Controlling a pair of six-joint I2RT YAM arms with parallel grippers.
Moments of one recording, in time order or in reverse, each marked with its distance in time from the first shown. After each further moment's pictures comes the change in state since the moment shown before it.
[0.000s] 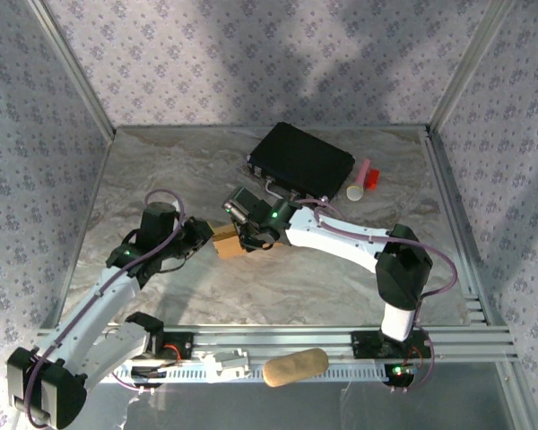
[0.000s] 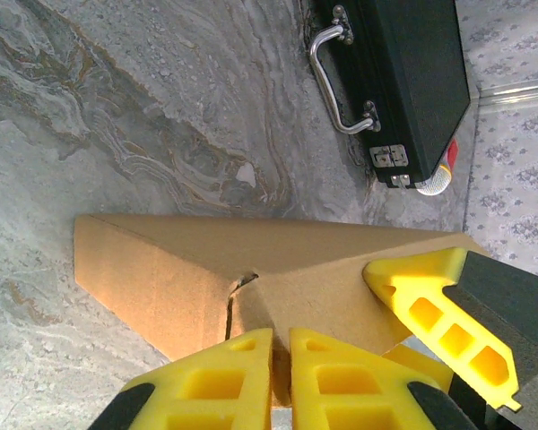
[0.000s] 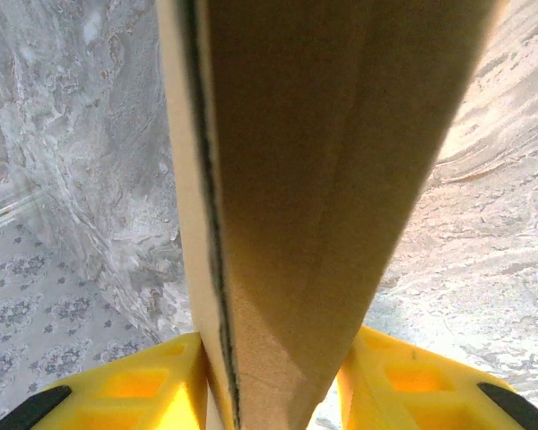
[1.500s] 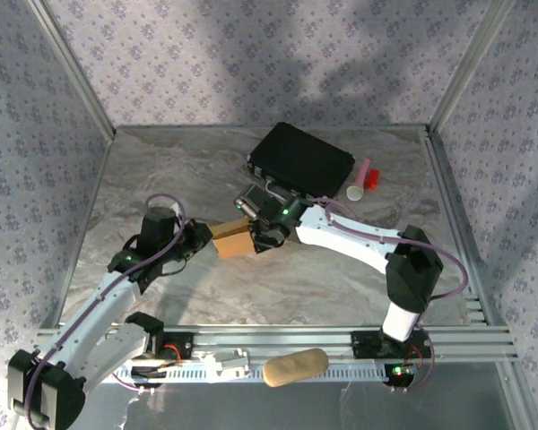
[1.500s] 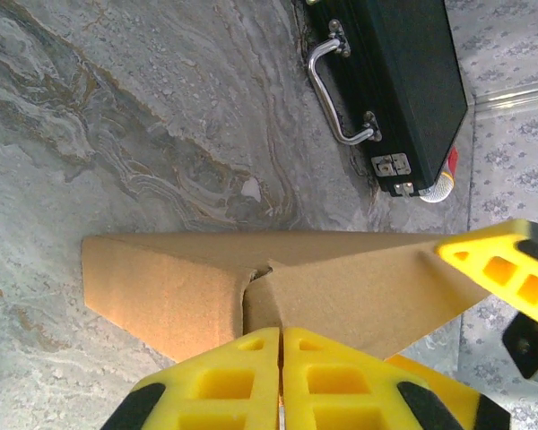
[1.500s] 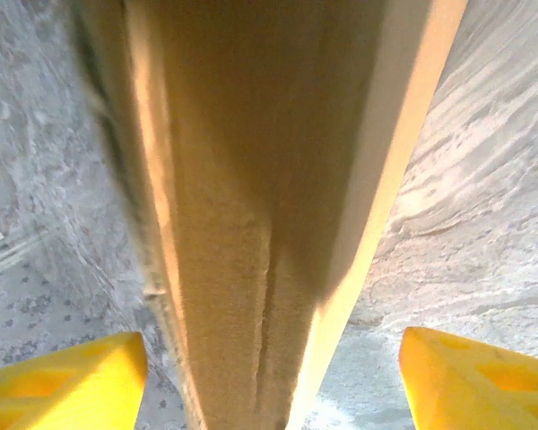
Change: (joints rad) left arm -0.005 -0.005 -0.060 0.070 -0.032 0.028; right arm -0.045 -0.082 -0.067 -0.043 0.029 -0.005
